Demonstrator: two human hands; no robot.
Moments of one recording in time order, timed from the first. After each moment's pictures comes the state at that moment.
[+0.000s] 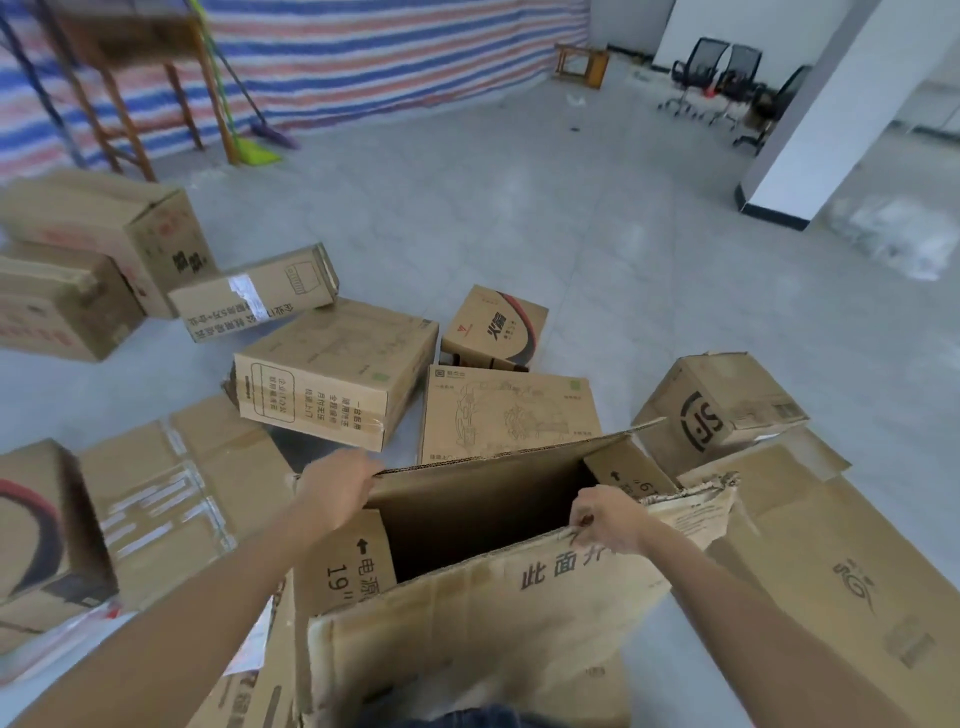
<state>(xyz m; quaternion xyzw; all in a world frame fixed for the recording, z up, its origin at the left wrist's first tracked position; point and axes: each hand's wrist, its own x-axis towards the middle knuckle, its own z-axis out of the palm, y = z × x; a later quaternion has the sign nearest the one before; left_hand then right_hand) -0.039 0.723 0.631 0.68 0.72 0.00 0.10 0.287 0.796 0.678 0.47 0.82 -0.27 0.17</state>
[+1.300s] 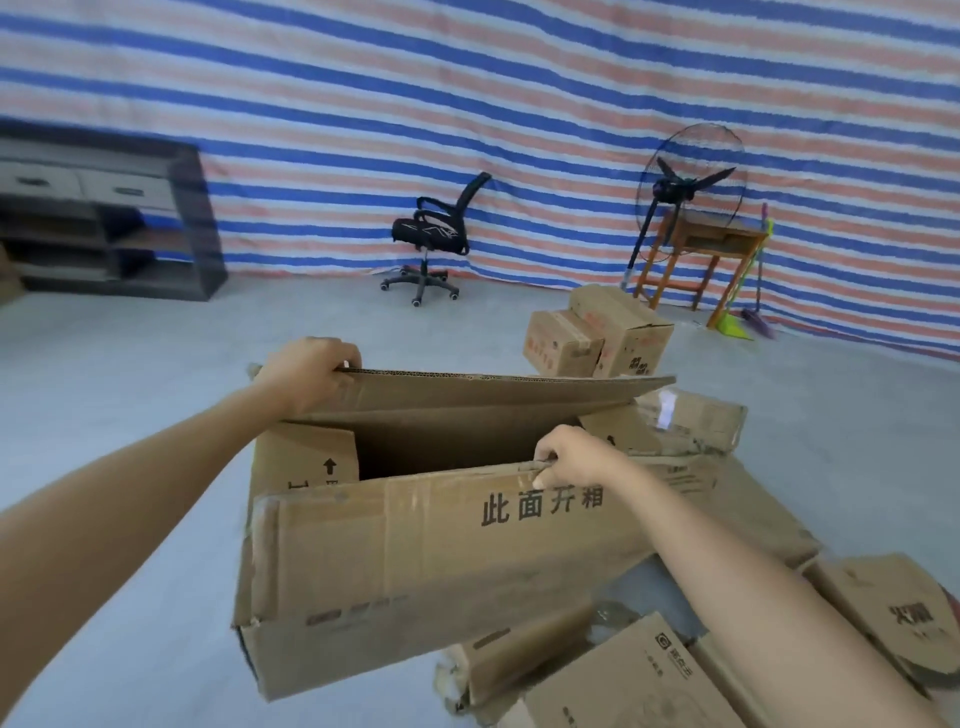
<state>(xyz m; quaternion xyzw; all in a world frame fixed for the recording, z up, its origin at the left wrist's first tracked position) -0.061 0.217 0.839 0.18 0.98 0.10 -0.05 0.019 0.521 0.808 -0.02 0.98 -0.13 0.17</state>
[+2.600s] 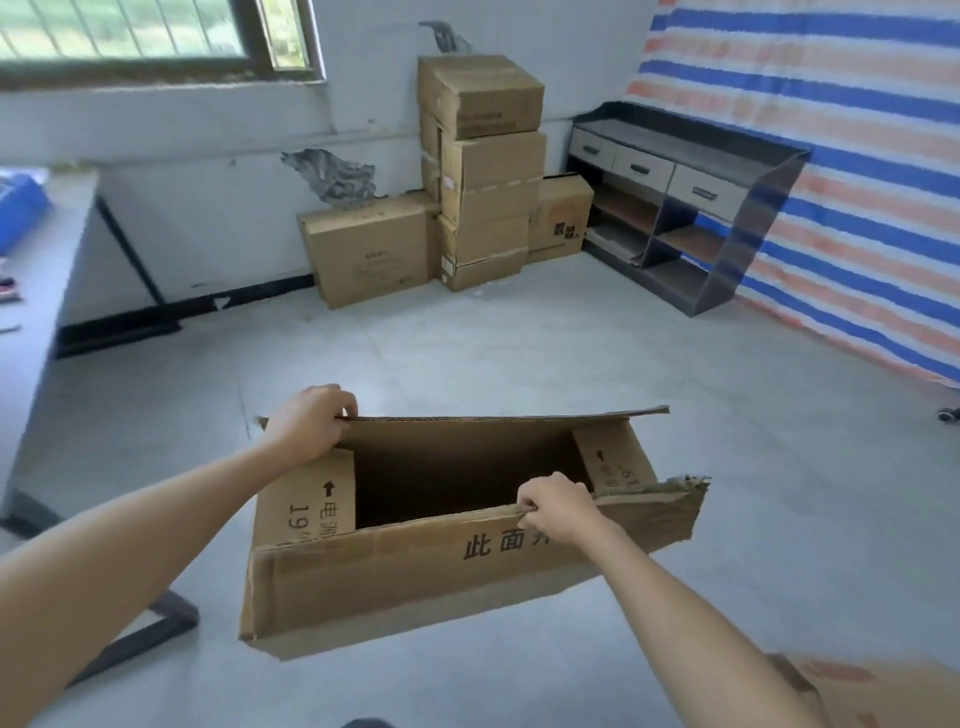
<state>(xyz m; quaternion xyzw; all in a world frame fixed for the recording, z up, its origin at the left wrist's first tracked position) -0.157 -0.208 0.747 -0.43 0.90 0.09 -0.02 -0.370 0.000 0.692 -0.55 0.80 -0.03 0.25</state>
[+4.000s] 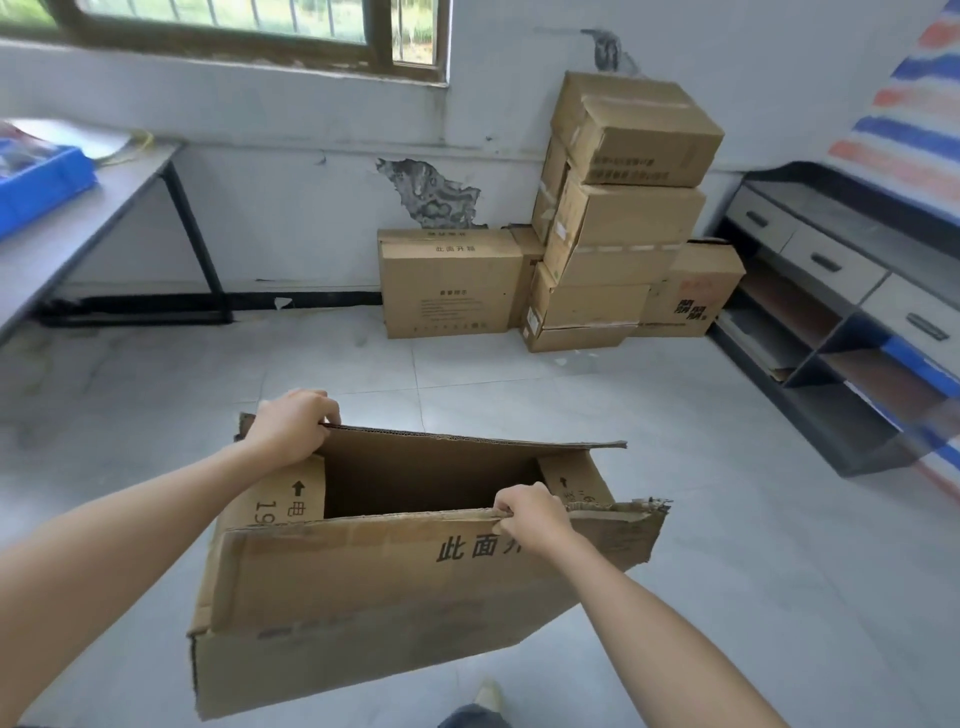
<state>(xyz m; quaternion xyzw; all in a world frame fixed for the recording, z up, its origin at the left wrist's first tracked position) -0.345 -0.600 0.704 -0.56 0.82 0.07 -0.02 -0.604 -0.461 0.668 -0.62 0.73 -0.01 0.27</state>
